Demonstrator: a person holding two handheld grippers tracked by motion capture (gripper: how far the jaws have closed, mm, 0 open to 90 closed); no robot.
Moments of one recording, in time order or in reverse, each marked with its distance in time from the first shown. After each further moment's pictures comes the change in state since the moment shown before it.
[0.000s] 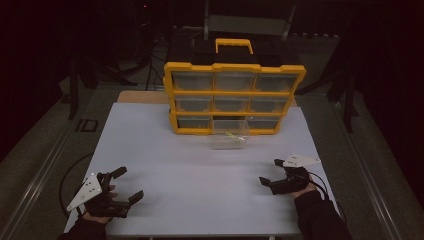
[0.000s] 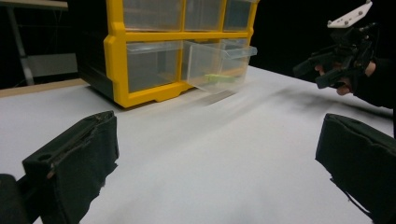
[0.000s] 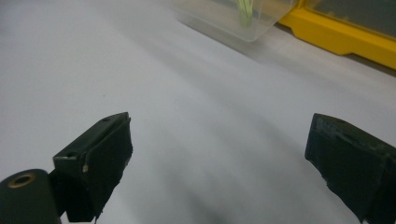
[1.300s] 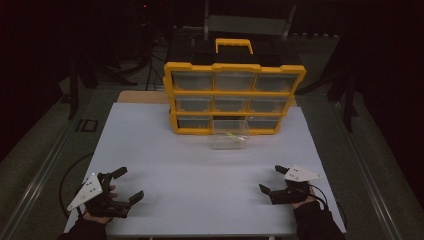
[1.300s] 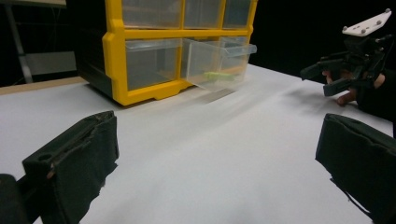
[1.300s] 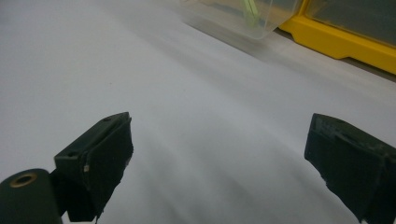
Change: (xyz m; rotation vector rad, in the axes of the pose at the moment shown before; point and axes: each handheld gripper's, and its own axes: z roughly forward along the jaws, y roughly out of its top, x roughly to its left) left arm 0.000 -0.001 0.000 0.007 -0.003 -0.001; right arm 0.017 -0.025 -0.003 -0.090 -0.044 -0.052
